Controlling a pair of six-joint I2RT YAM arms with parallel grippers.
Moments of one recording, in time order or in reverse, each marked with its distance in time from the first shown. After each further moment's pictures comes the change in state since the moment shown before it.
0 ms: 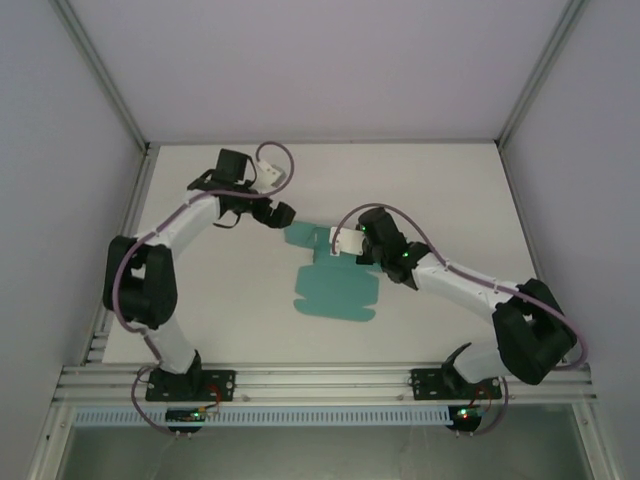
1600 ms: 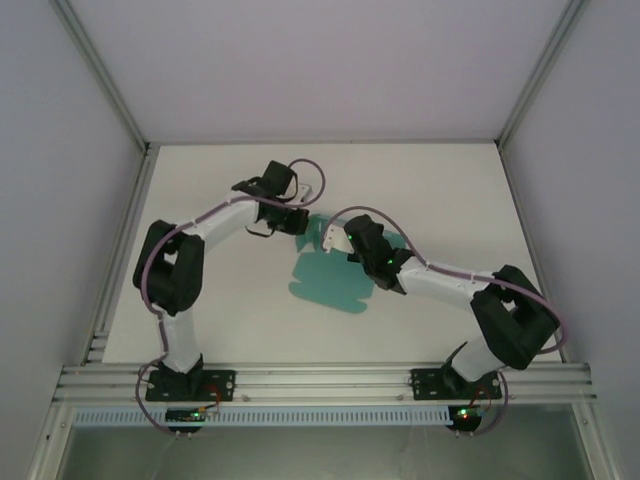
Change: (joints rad) left arm -0.212 0.124 0.061 -0.060 -0.188 -0.470; right arm 0.085 0.104 -0.032 0.203 0.275 0.073
